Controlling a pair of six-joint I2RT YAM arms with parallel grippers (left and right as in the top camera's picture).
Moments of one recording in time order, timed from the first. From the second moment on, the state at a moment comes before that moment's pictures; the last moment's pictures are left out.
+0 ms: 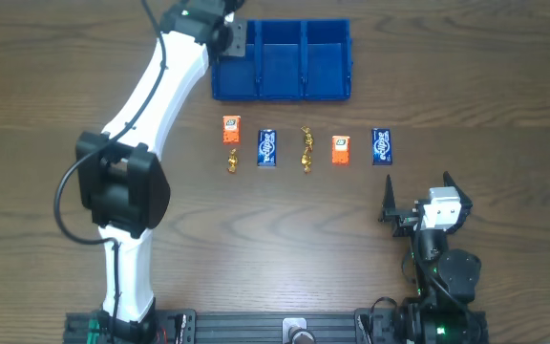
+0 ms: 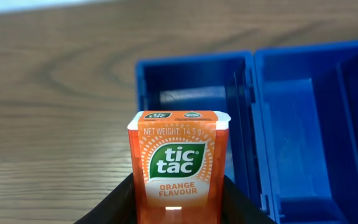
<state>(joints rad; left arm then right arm) -0.35 2.22 2.07 -0.82 -0.17 -0.19 -0.01 0.01 0.01 -0.08 -0.05 -0.08</state>
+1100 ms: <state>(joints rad) -0.35 2.29 2.07 -0.82 -0.09 -0.26 -0.01 0.01 0.01 -0.08 -0.05 -0.08</state>
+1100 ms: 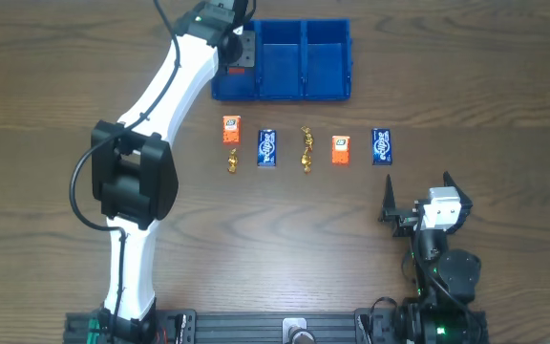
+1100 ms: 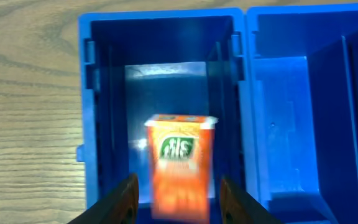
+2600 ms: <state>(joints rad) -0.44 2.01 1.59 -0.89 -0.09 -0.41 -0.01 0.01 0.01 -0.08 -0.05 -0.08</state>
